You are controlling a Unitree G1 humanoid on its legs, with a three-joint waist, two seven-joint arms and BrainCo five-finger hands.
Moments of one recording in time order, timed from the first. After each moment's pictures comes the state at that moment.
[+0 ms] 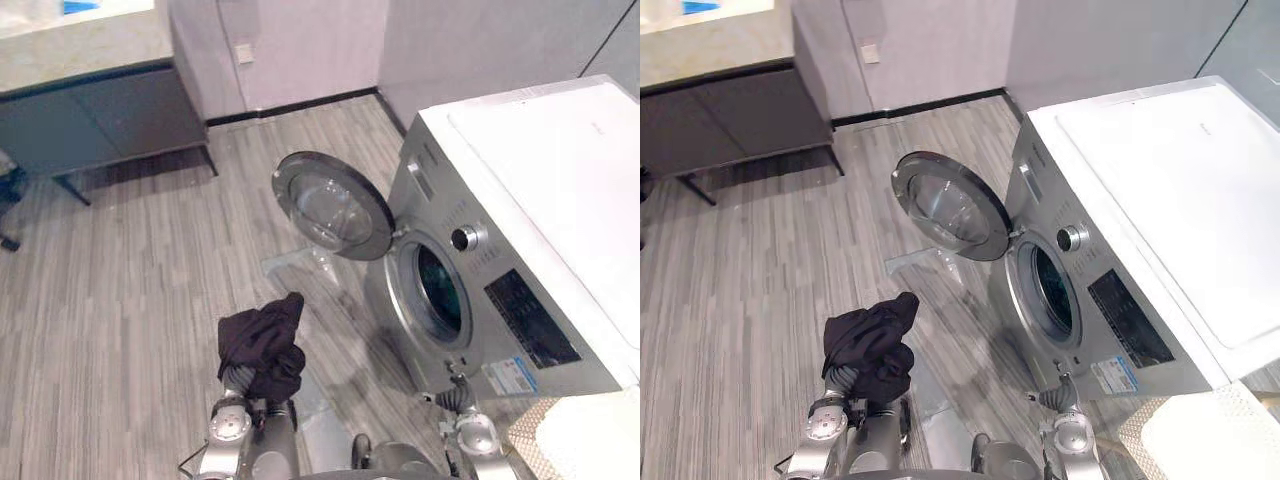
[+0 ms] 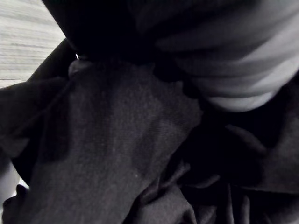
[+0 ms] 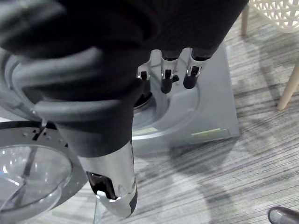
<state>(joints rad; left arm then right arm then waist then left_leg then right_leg) 0.13 0.01 0.07 0.51 0.15 -0.07 0.20 0.15 -0.07 -0.11 0.60 -0.25 -0.03 -0.17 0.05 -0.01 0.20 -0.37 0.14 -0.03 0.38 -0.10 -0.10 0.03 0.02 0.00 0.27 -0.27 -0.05</state>
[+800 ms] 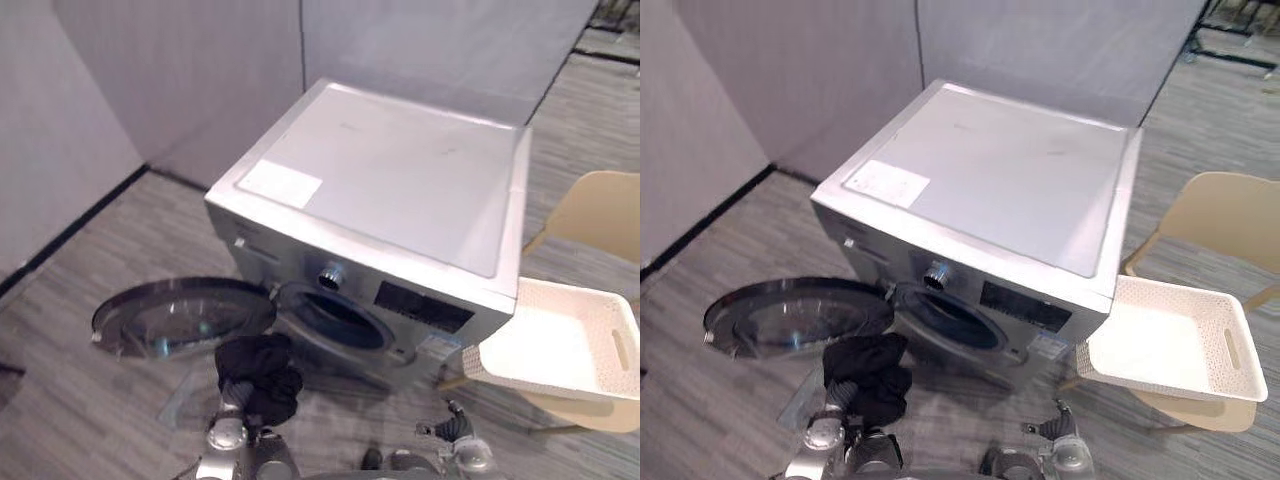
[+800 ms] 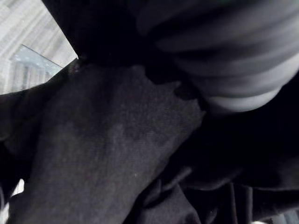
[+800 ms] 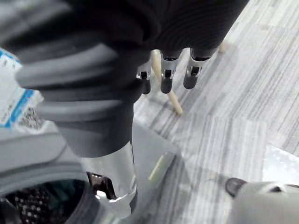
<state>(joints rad) 0.09 0.05 0.03 0.66 0.15 -0.06 0.18 0.06 -0.08 -0.13 0.85 -0.23 -0.01 -0.18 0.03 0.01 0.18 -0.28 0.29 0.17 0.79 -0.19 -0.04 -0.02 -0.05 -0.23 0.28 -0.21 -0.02</state>
